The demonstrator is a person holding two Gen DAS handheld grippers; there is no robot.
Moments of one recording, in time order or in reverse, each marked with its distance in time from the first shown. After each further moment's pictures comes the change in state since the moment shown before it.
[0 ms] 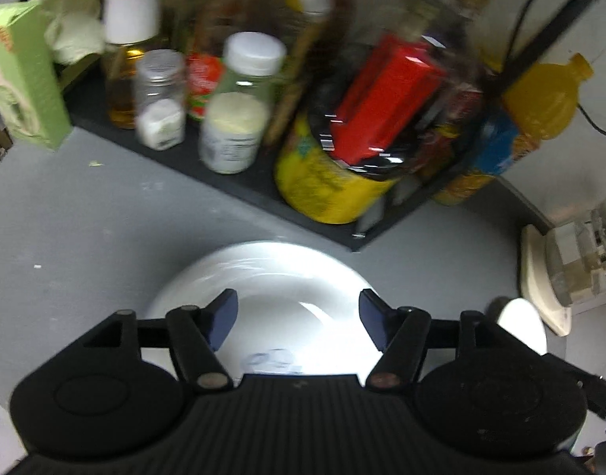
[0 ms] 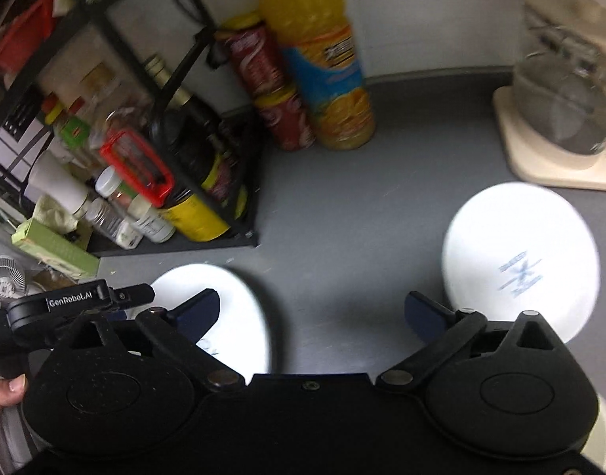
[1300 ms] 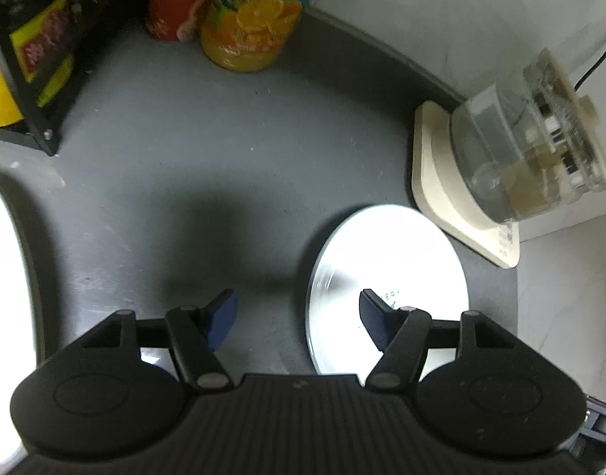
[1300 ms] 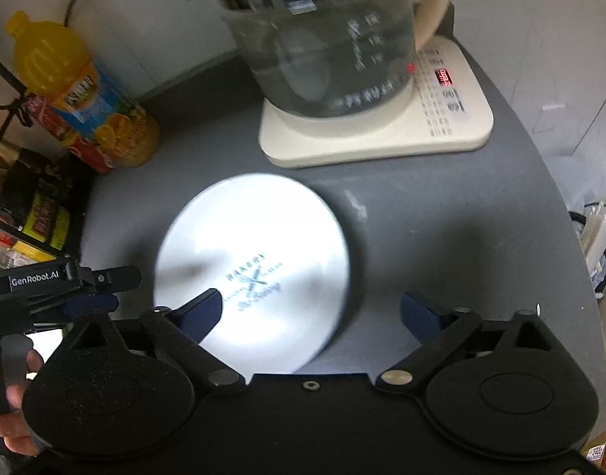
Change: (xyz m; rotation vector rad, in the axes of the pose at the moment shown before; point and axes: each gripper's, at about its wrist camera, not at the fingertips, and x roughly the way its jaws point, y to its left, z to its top) left arm 0.120 -0.206 -0.065 0.128 0.204 -0.135; right arm -0.006 -0.228 0.000 0.150 0.077 -0.119
